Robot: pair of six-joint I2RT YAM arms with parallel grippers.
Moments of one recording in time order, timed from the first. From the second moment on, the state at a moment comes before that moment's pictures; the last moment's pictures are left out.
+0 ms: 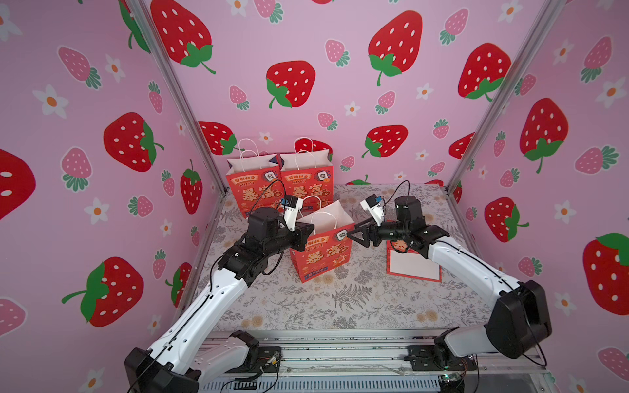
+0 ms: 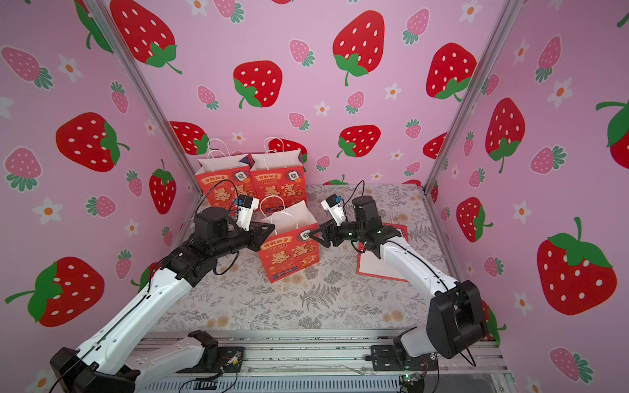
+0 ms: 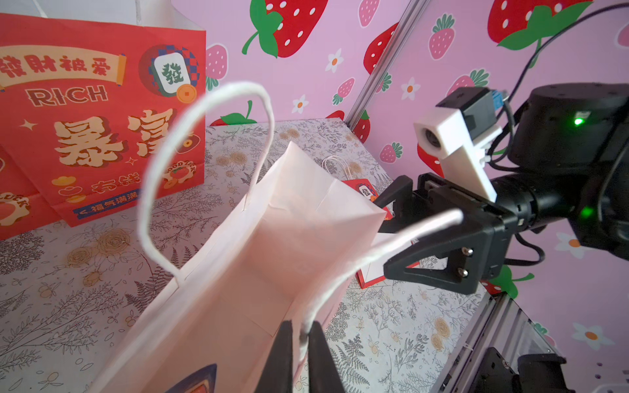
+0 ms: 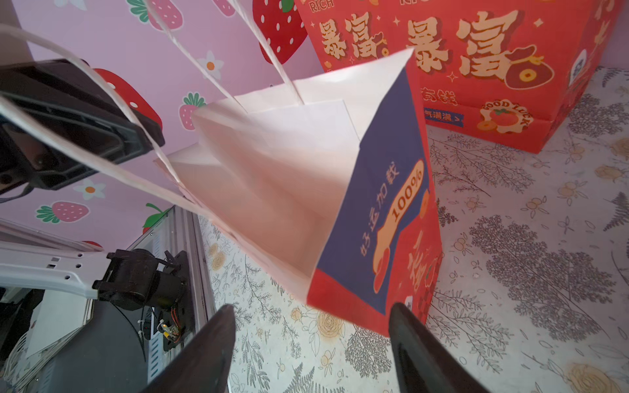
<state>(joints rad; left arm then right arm) -0.45 1.08 1.07 -0.41 0.30 -0.24 0.48 1.46 1.14 -0.22 -0.72 0.13</state>
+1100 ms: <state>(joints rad) -0.40 0.73 0.90 -0.35 0.03 -0.27 0.52 1.42 1.15 -0.21 -0.73 0.18</state>
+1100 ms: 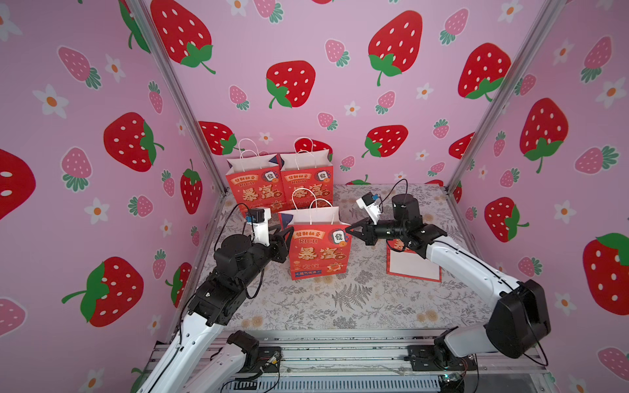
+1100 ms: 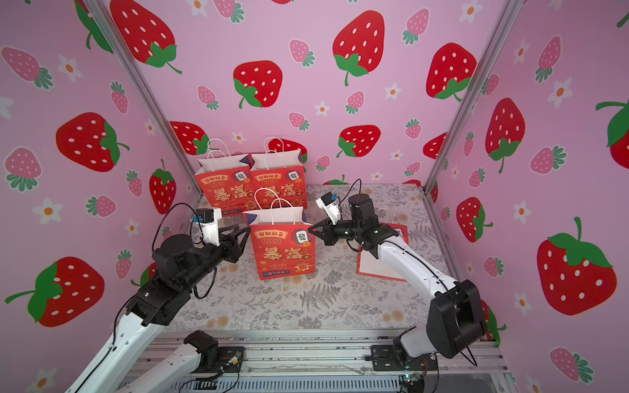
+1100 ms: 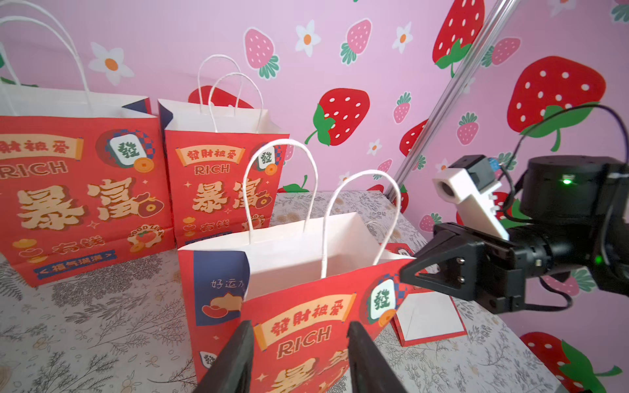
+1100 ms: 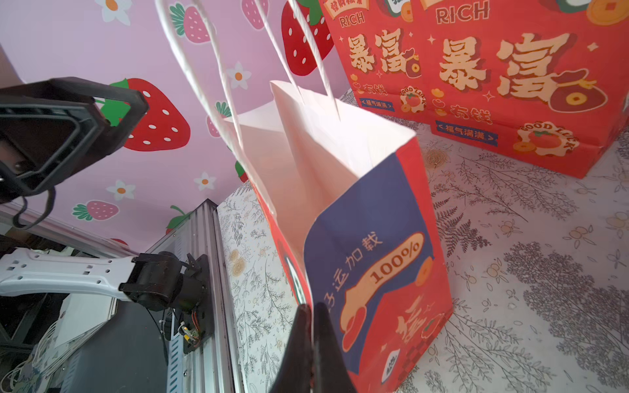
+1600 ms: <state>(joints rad) -0.26 0.80 0.83 -0.22 0.24 -0.41 0.39 1.03 1.06 -0.48 -0.70 0.20</state>
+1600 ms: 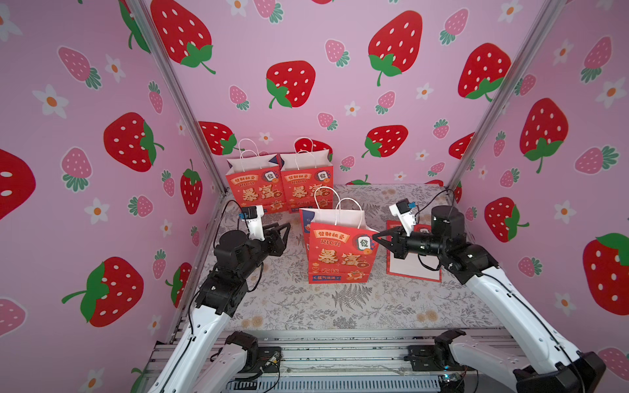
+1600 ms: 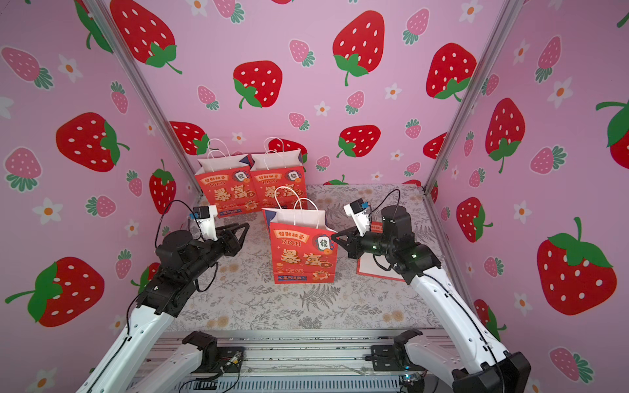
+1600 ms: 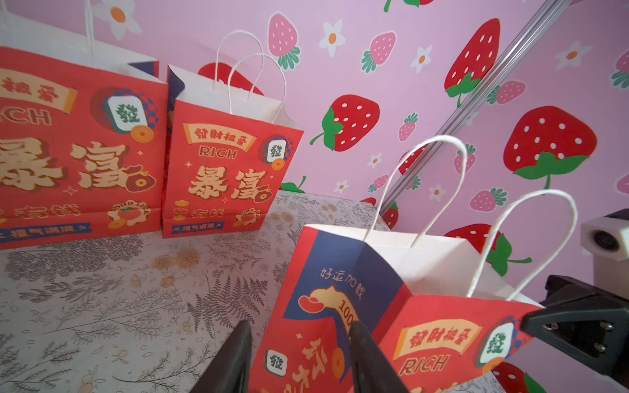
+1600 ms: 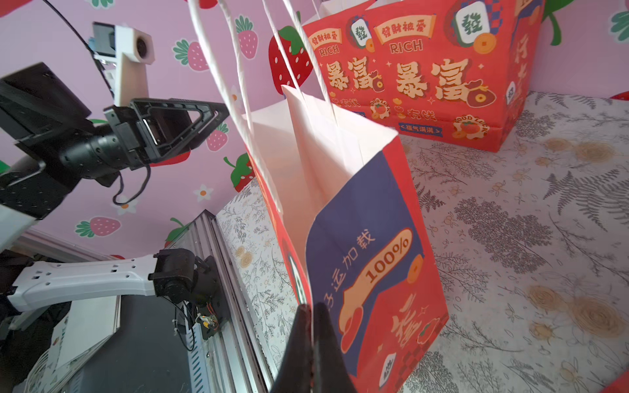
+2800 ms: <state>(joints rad) -0.25 1.01 0.82 0.07 0.83 -0.50 0.28 1.01 1.22 -0.54 -1.15 0.47</state>
